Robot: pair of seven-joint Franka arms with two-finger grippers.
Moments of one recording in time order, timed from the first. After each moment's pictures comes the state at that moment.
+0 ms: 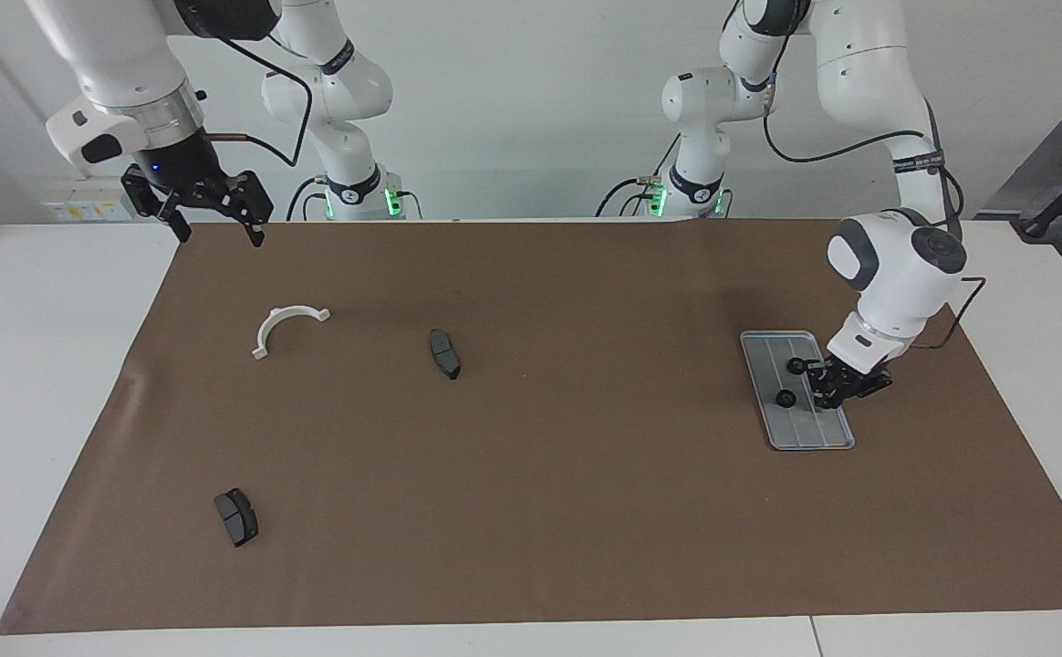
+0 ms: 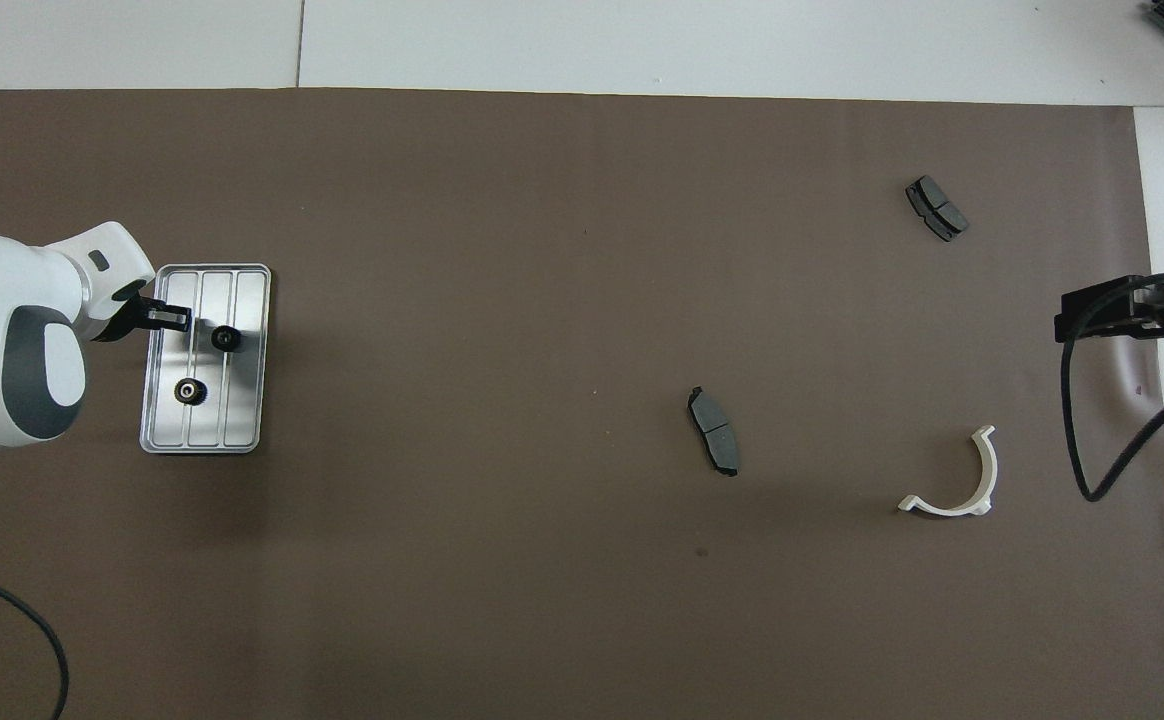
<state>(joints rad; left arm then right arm) 0.07 0.30 0.00 -2.01 -0.05 2.44 0.33 0.10 -0.04 -0.10 -1.58 -0.04 1.55 0.09</state>
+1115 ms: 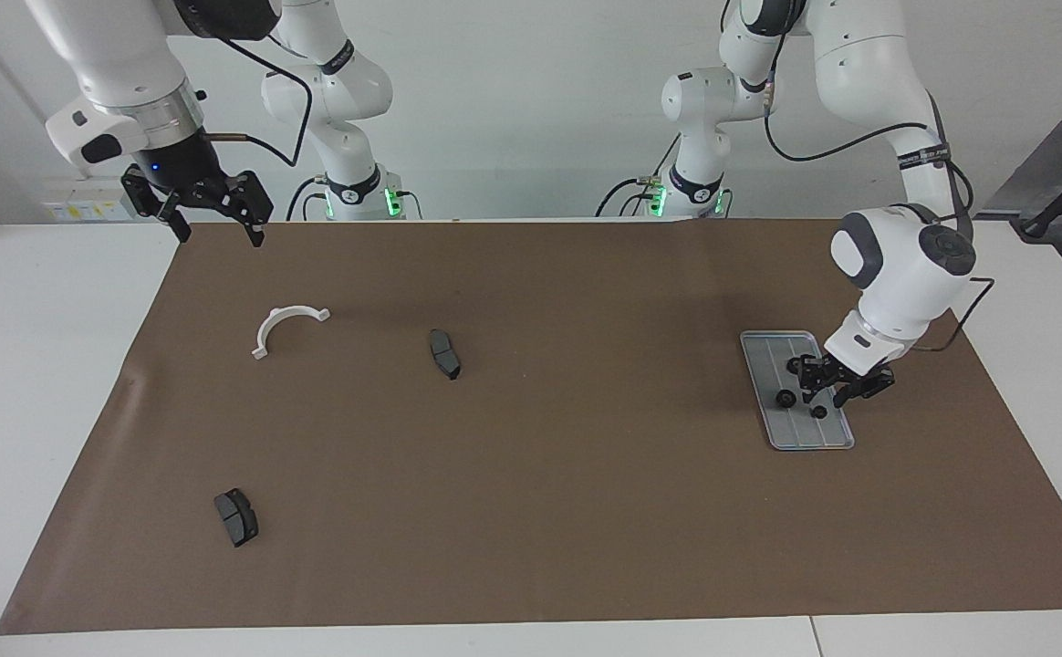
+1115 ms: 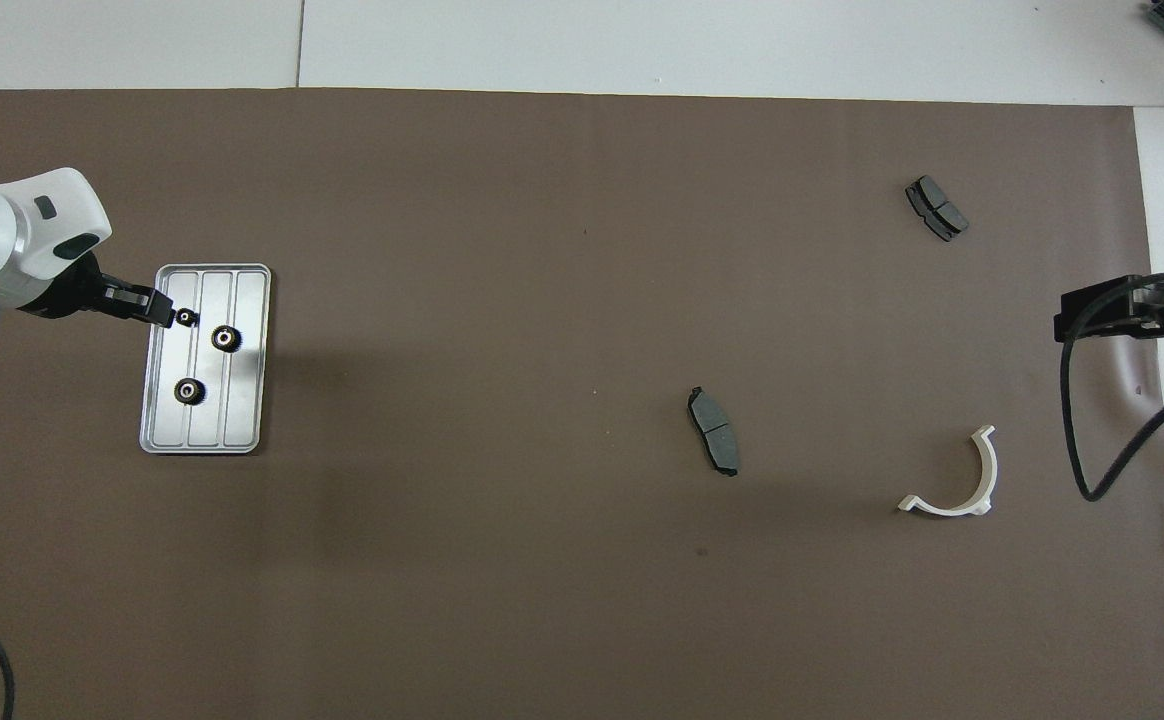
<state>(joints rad) 0.04 0.19 -0.01 -1.78 -0.05 1.93 0.33 0.10 -0.04 -0.10 -1.58 -0.04 1.55 0.09</state>
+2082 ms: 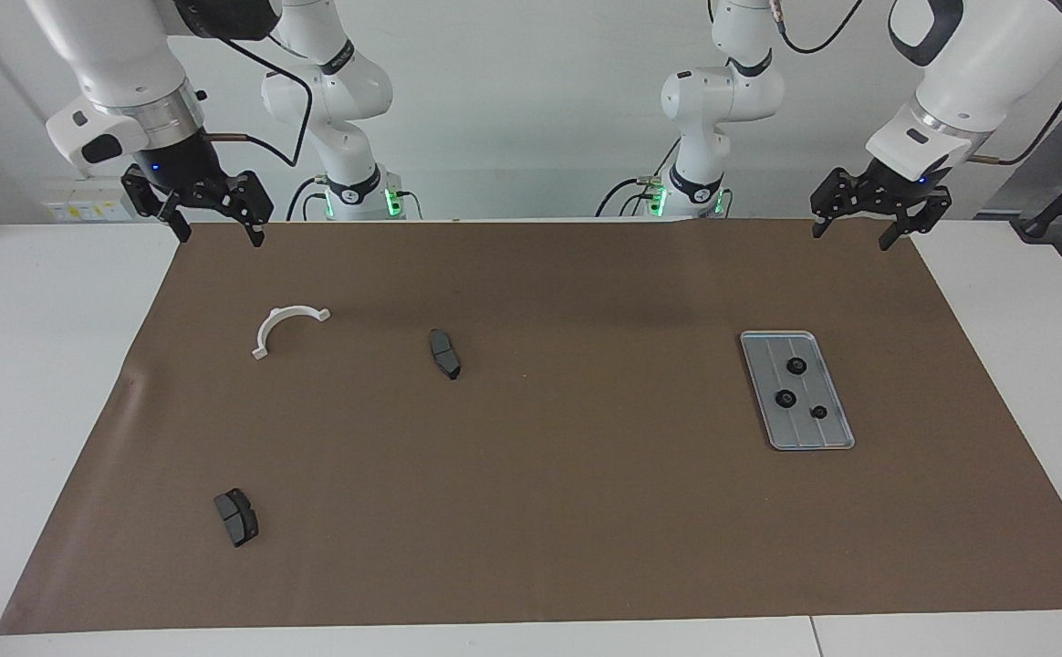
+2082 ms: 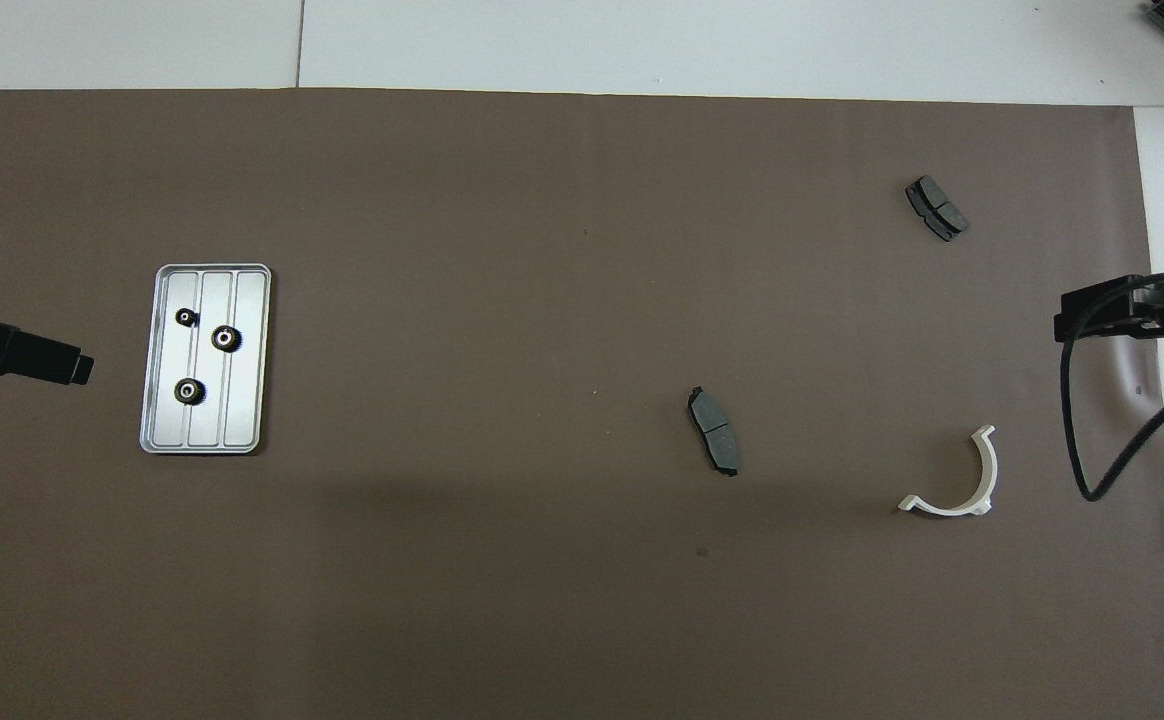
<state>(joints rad) -0.01 -0.07 -0.01 -1.66 -0.05 1.55 0.26 0.10 -0.04 -0.10 -1.58 -0.04 1.55 0.09</state>
